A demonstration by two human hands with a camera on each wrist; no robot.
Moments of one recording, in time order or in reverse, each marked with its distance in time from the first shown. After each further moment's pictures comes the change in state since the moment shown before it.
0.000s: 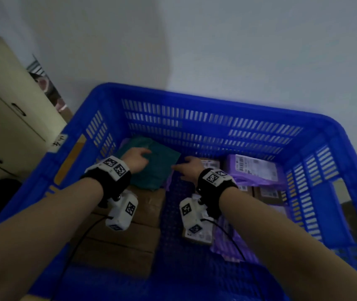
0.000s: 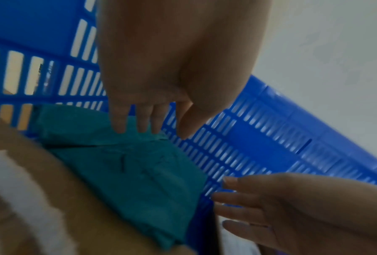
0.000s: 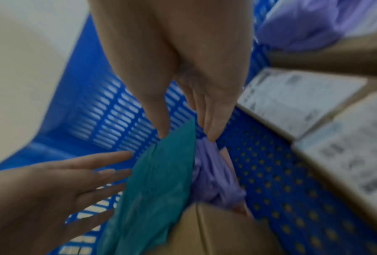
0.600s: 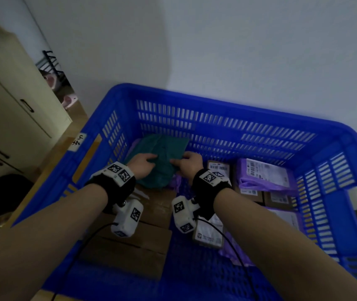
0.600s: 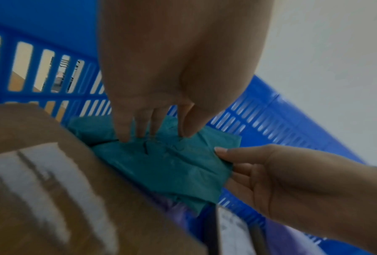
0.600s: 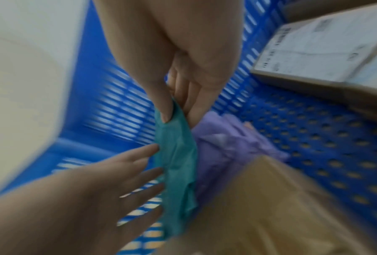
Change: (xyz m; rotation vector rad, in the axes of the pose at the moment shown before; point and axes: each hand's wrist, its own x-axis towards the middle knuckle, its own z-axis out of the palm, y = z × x) left_hand -0.007 -0.021 -0.005 -0.029 -0.054 -0.026; right_hand 0.008 -0.016 0.043 0.240 0.081 -0.111
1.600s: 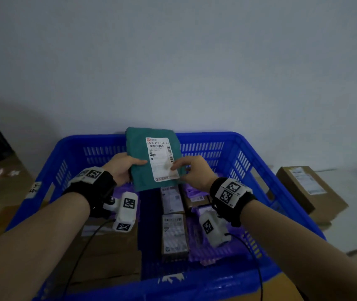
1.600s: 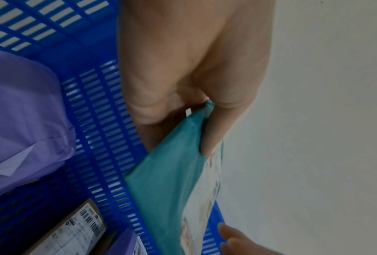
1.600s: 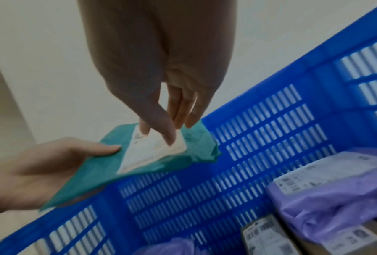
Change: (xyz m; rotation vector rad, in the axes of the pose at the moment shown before) left_hand -0.066 0.115 -0.022 -0.892 -0.315 0.219; right_hand -0.144 -0.046 -0.133 -0.597 0.244 -0.571
